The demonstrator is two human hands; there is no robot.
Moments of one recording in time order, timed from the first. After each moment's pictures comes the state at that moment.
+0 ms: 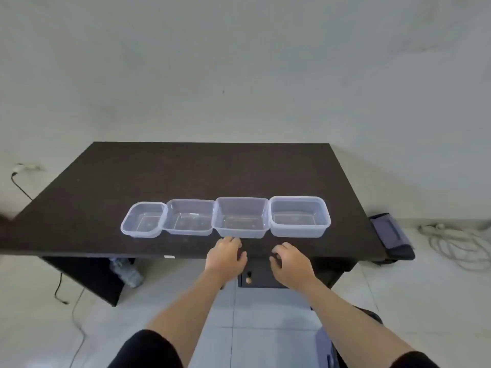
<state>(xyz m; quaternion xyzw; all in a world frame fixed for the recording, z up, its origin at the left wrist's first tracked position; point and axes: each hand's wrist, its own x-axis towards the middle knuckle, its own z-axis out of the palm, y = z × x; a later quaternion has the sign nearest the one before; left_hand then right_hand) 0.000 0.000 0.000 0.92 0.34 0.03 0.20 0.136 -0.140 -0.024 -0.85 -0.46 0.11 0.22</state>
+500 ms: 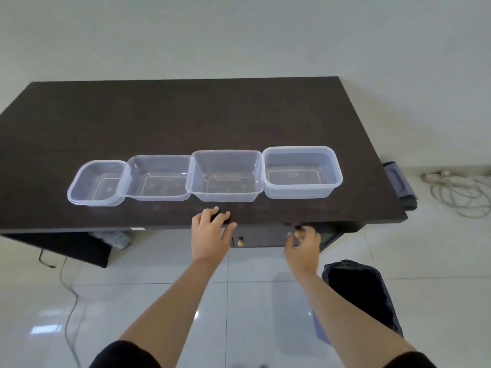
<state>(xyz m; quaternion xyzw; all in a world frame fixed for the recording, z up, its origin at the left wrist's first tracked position) 0.019 0.013 -0.109 0.87 0.39 0.19 0.22 0.157 -0.146 -0.156 -0.89 -0.10 0.11 0.43</state>
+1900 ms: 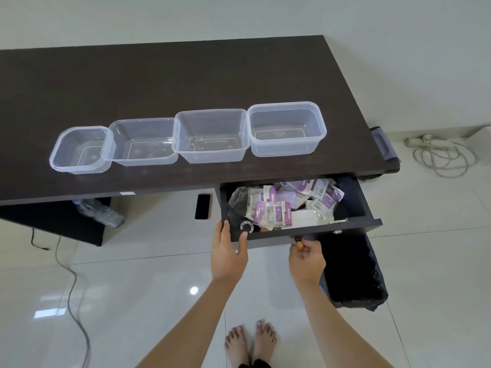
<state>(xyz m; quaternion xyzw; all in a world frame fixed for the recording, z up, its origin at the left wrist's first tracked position) -0.030 -0.115 -0.136 0.77 0.47 0.09 0.41 0.072 -0.243 -0.177 -0.85 0.03 0.07 0.52</state>
